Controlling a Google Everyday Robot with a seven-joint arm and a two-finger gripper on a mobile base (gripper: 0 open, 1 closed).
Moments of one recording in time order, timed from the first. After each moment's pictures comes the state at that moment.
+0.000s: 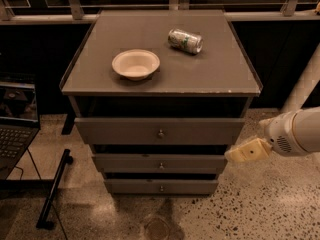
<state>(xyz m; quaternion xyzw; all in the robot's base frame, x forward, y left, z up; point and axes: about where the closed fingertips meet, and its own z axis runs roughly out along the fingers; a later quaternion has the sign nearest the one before) 0.460 -0.242 0.790 -0.30 0.90 0.10 0.31</state>
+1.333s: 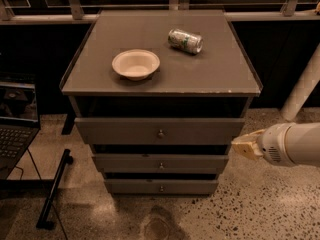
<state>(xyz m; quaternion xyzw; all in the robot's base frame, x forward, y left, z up) 0.466 -0.232 0.762 -0.29 0.89 0.12 0.35</state>
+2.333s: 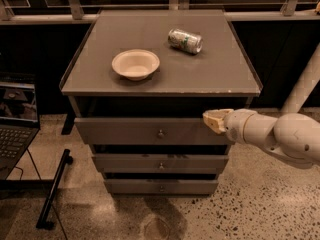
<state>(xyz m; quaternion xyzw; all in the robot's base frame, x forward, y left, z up) 0.594 -0.180 0.738 -0.25 0.81 0.17 0.50</state>
